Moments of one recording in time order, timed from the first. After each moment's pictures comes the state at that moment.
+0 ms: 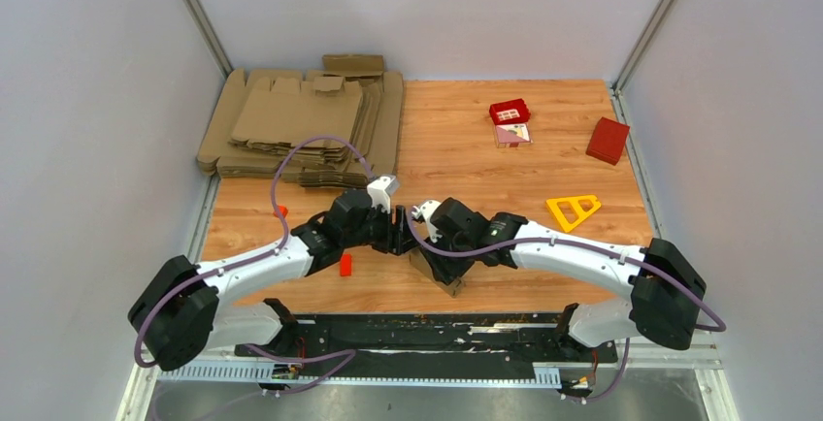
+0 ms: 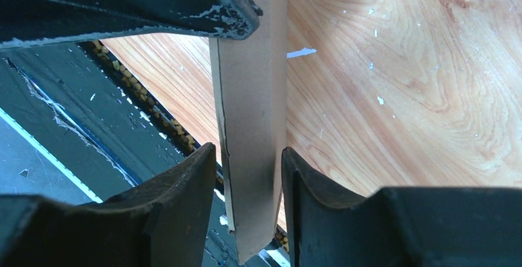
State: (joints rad) left arm -0.77 1.19 0.55 0.07 0.23 -0.56; right arm 1.02 1.36 0.90 -0.56 -0.08 0.24
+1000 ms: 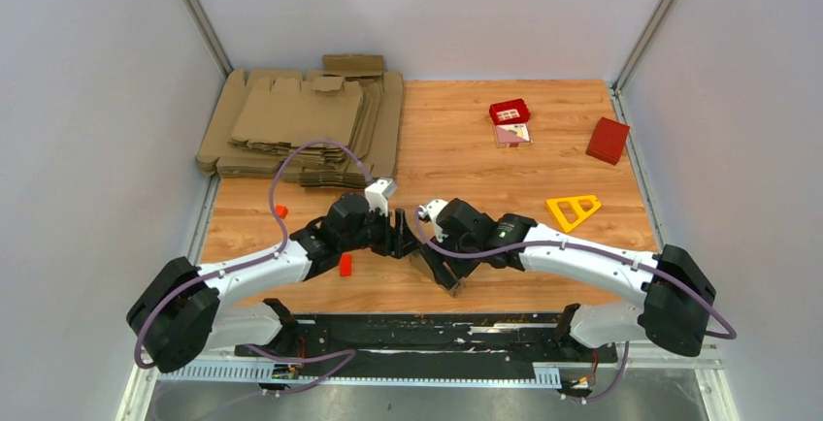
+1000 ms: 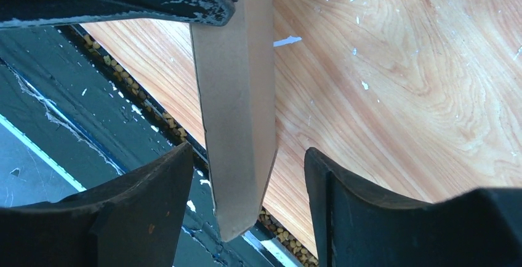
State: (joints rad) left arm -0.77 1.19 0.50 0.18 0.24 -0.59; right arm 1.02 1.32 0.88 -0.59 -0.04 0.24
